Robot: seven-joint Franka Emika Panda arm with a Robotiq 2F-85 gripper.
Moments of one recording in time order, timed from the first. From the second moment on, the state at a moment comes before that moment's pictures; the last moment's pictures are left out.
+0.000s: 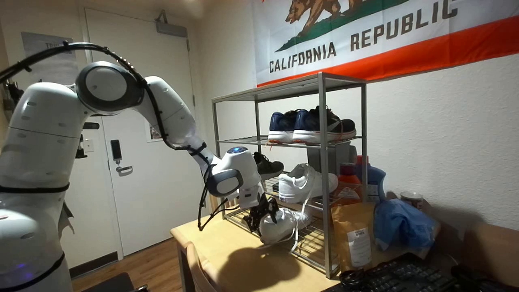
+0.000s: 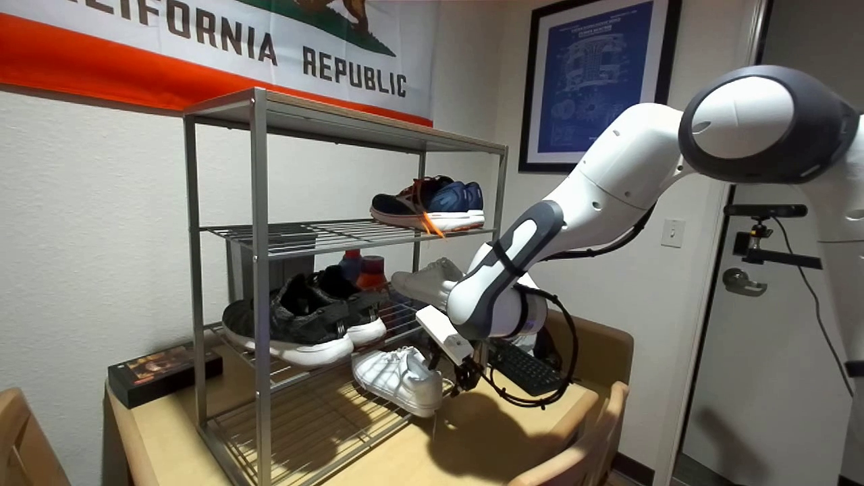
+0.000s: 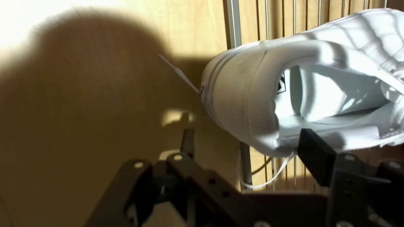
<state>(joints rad) -0.06 0.32 -0.08 -2.27 0.30 2.94 1.30</state>
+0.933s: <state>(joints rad) -0.04 0.34 -0.08 -2.24 0.30 2.93 1.28</state>
